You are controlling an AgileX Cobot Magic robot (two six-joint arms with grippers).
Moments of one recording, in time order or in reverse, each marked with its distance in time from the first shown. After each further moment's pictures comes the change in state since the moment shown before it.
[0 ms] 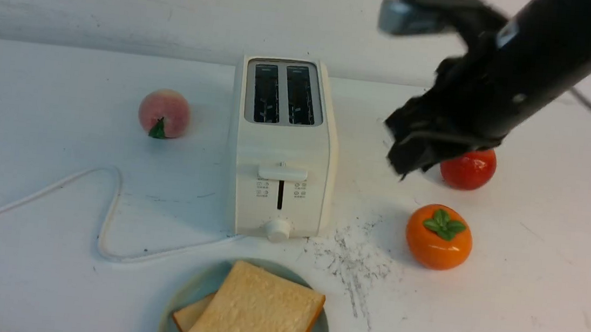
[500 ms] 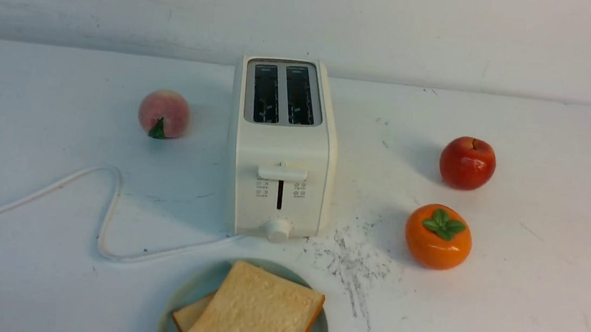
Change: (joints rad) right arm 0.000 -0.798 0.525 -0.244 -0.316 0.190; left arm 0.000 0.000 0.069 0.015 -0.263 0.000
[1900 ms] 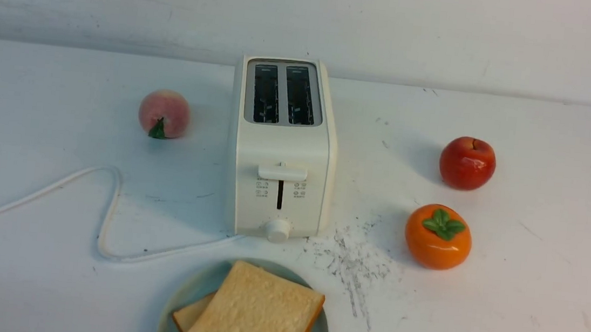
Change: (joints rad) right arm 0.000 -0.708 0.929 -0.136 -0.907 0.123; left arm 0.000 0.000 0.160 -0.071 -0.247 0.003
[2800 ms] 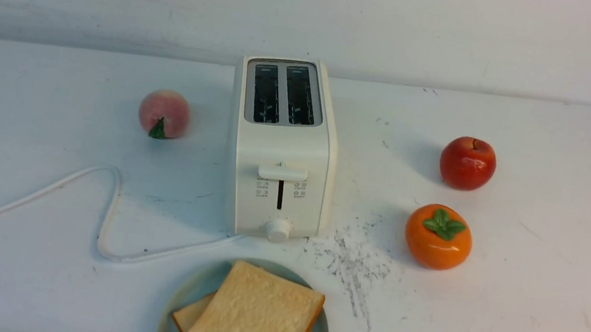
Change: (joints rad) right arm 0.000 0.000 0.000 0.000 -0.001 0.000; left arm 0.359 0.000 0.328 -0.071 -0.112 0.293
